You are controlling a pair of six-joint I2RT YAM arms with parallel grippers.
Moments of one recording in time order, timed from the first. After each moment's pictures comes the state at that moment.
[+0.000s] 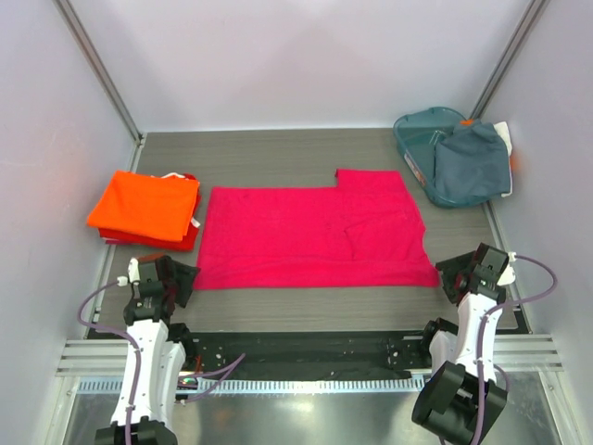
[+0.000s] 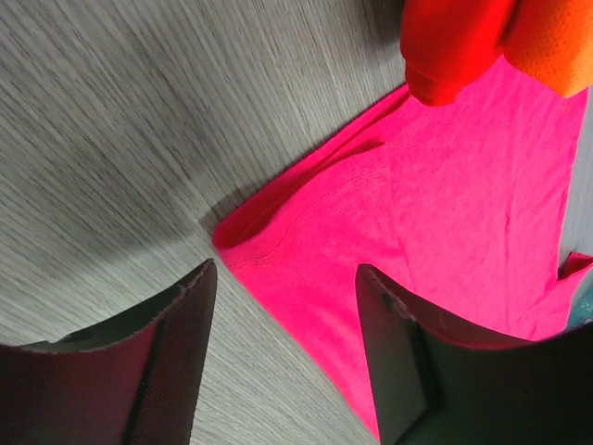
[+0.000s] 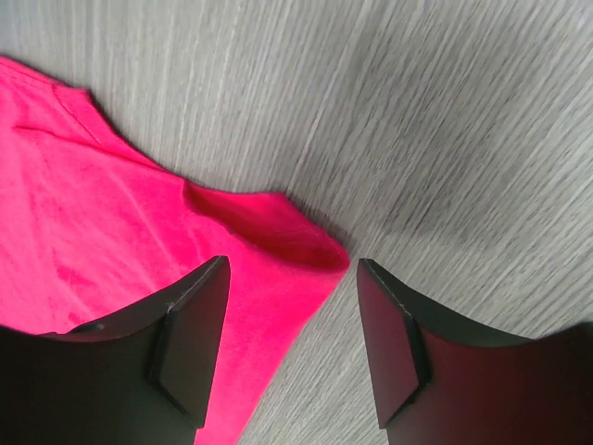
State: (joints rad) left arm 0.16 0.53 0.31 -0.65 0.00 -1.07; right arm -0.53 0.74 0.38 -0.58 -0.08 0.79
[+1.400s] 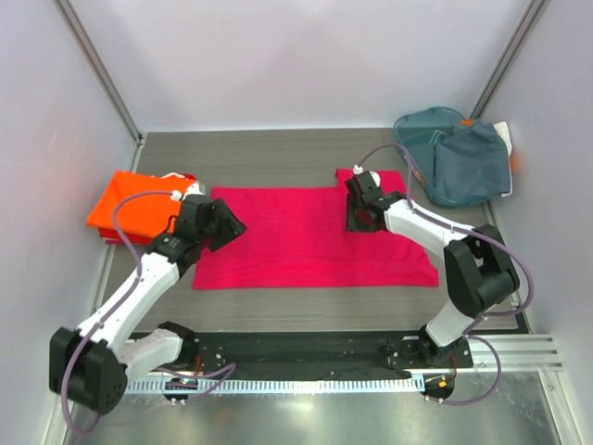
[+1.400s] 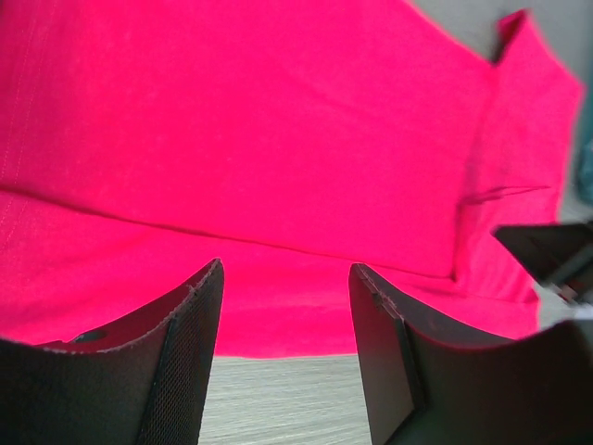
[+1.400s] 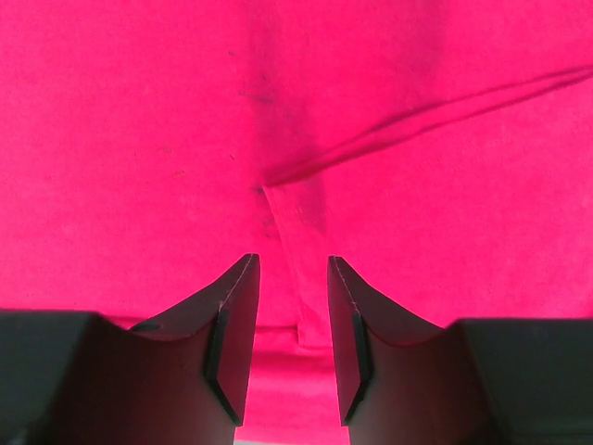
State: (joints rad) left arm -0.37 1.08 0.78 -0.42 -0.06 -0.82; right arm 0.48 1.62 1.07 -0.46 0.20 0.47
